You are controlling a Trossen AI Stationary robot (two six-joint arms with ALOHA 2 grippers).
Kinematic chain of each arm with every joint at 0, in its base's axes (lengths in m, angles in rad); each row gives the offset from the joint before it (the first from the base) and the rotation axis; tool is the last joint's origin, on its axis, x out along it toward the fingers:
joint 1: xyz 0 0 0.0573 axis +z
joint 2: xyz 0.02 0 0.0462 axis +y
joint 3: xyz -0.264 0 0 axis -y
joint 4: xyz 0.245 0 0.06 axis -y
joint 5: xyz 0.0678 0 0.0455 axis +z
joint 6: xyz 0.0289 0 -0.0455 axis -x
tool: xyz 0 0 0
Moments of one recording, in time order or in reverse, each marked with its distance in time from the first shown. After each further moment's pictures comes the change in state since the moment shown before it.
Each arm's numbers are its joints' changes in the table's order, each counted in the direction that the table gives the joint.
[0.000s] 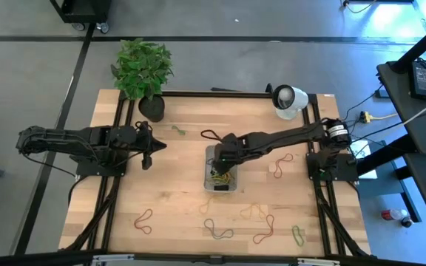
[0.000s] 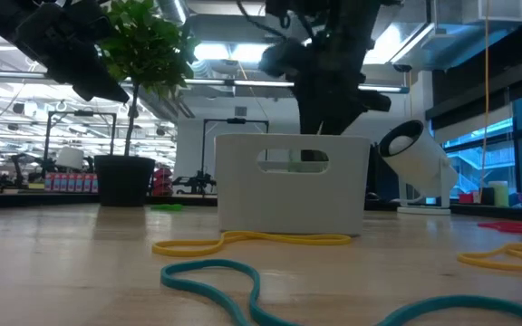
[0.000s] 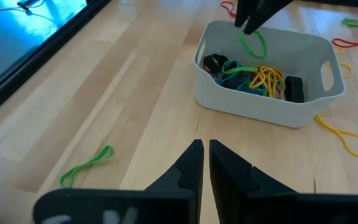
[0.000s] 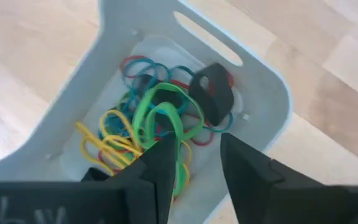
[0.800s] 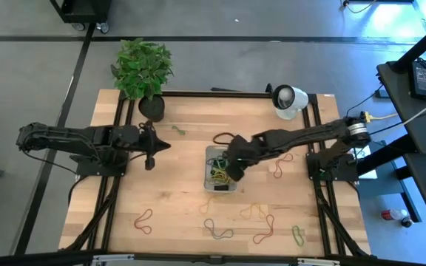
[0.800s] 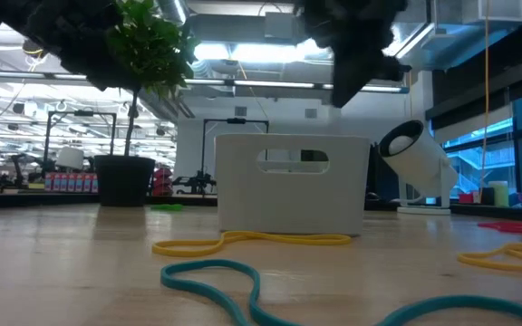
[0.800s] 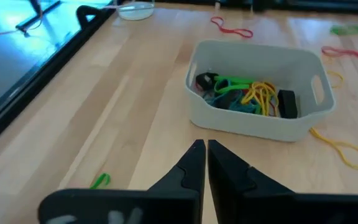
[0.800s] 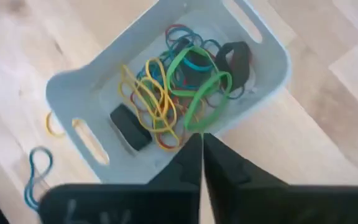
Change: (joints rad) left arm -0.021 0.082 0.039 0.084 0.002 -0.064; right arm 0.040 -0.182 -0.043 -0.045 0.083 0.205
